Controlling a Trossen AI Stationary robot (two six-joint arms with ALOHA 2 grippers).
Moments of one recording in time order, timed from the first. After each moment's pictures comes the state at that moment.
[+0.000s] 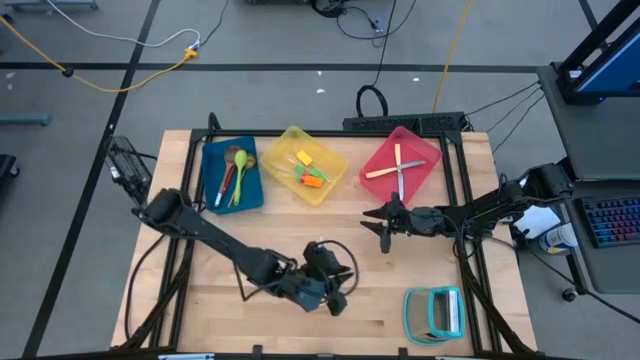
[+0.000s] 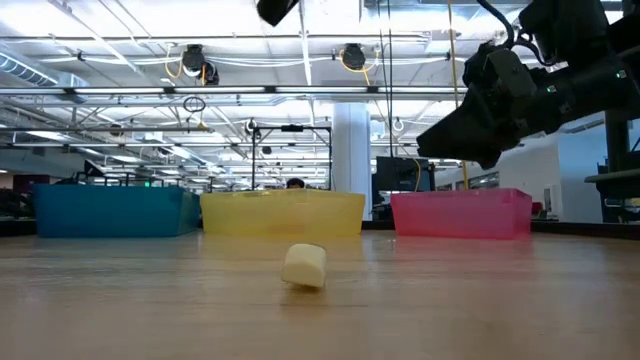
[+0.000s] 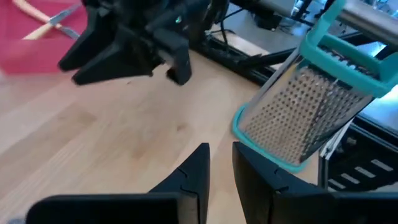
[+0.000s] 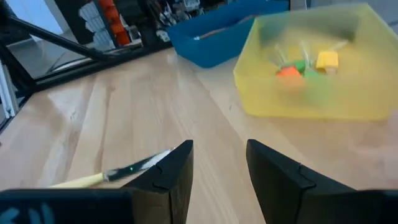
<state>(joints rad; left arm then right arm) -0.49 1.93 1.53 -0.19 -0.62 -0.76 0.16 1.31 0.24 0.79 0.36 0.36</state>
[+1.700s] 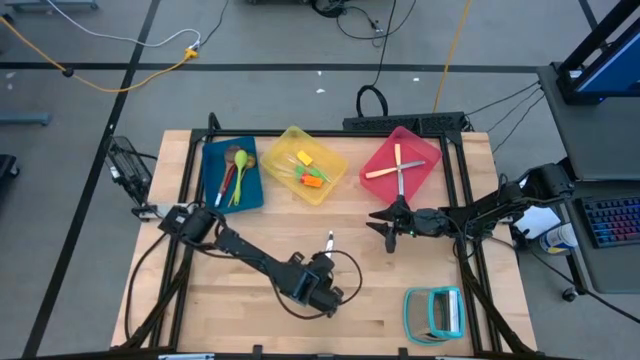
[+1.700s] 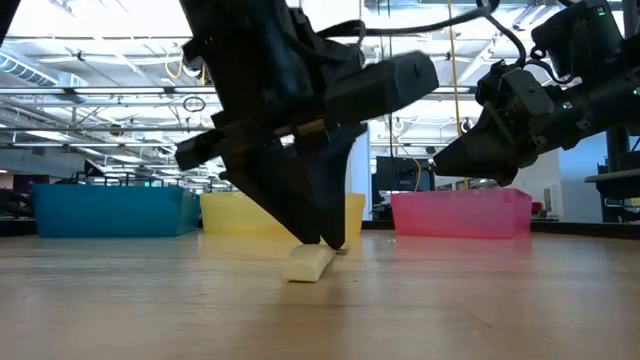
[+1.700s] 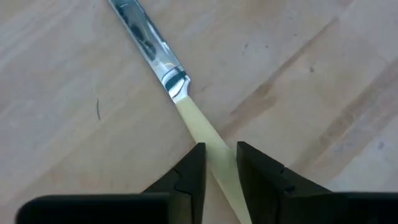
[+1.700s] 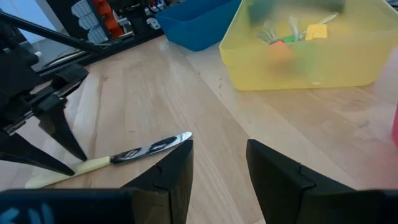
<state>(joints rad) -0.45 2.25 1.69 -0.83 -0.41 -1.27 0.17 1.31 0.15 0.84 0.37 0.43</state>
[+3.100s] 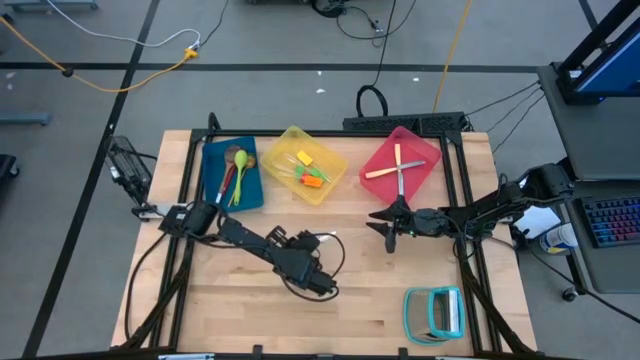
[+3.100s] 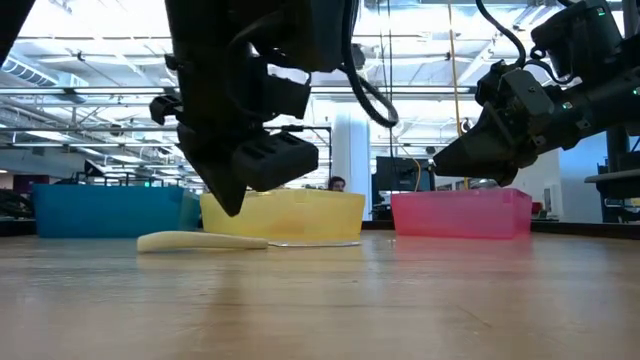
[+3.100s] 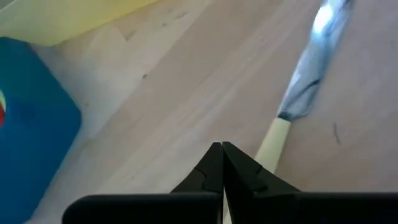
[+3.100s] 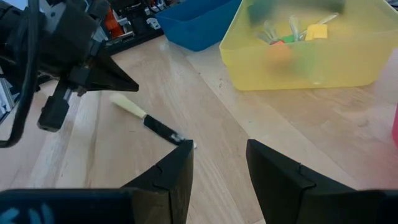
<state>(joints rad) -0.38 2.22 1.68 -1.34 -0.54 -1.27 0.17 1.31 0.15 0.84 0.36 0.43</state>
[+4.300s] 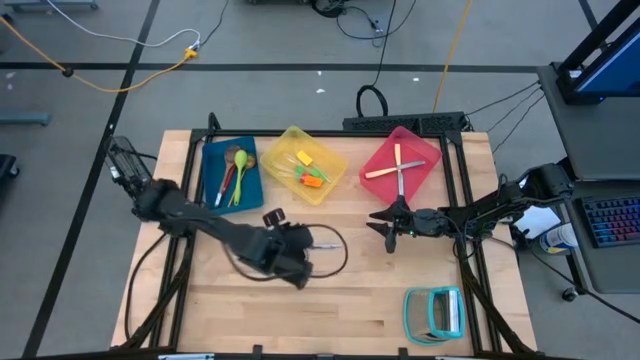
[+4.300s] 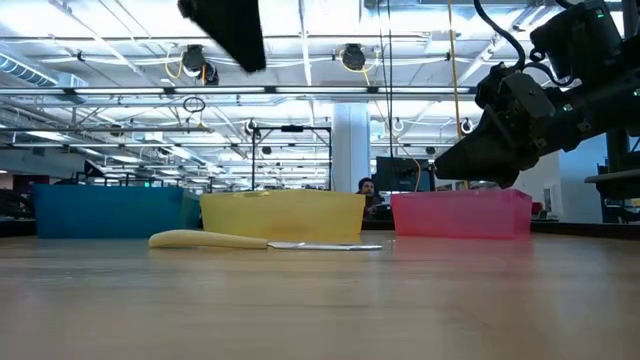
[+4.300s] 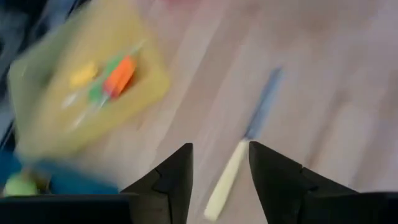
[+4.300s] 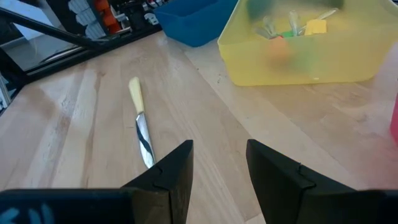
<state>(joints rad) -0.41 1.85 1.66 -1.19 -0.58 -0.76 0.17 1.31 0.16 0.82 0.36 0.44</state>
